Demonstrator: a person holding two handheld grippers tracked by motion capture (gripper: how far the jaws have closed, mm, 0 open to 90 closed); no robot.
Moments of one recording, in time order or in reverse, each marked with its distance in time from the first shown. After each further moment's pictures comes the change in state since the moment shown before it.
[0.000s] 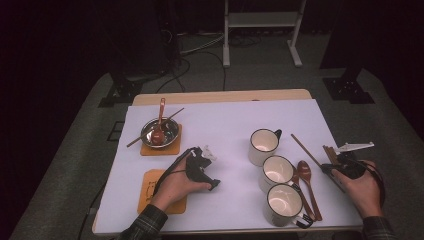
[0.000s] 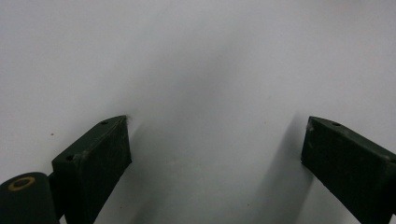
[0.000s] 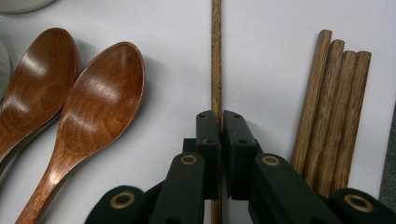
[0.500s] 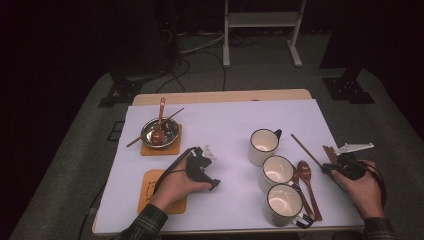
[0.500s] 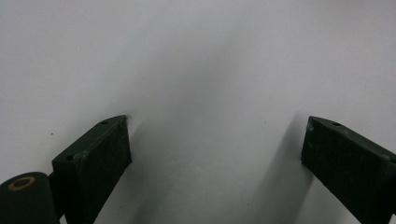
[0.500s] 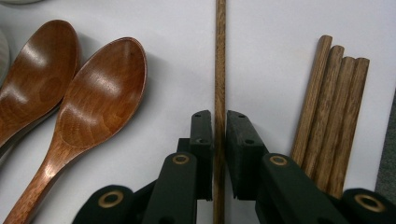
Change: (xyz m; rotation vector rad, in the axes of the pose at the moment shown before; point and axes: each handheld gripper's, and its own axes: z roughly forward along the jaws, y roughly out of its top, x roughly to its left) left arm 0.001 0.001 0.000 0.013 -0.001 0.004; right arm 0.001 -0.002 0.000 -0.011 -0.010 -0.050
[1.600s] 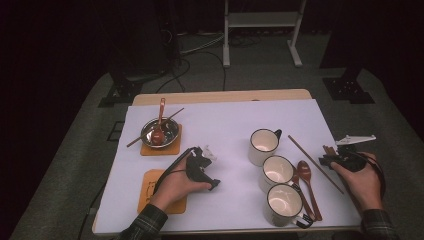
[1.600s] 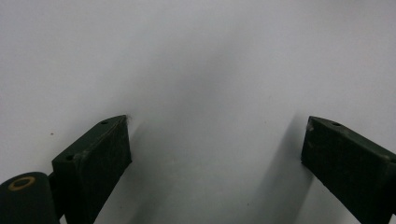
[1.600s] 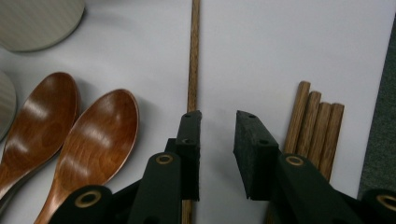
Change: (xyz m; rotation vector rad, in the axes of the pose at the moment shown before) left arm 0.000 -0.001 0.000 -0.007 -0.001 -0.005; right arm -0.008 0.017 -0.003 -0.052 0.011 0.013
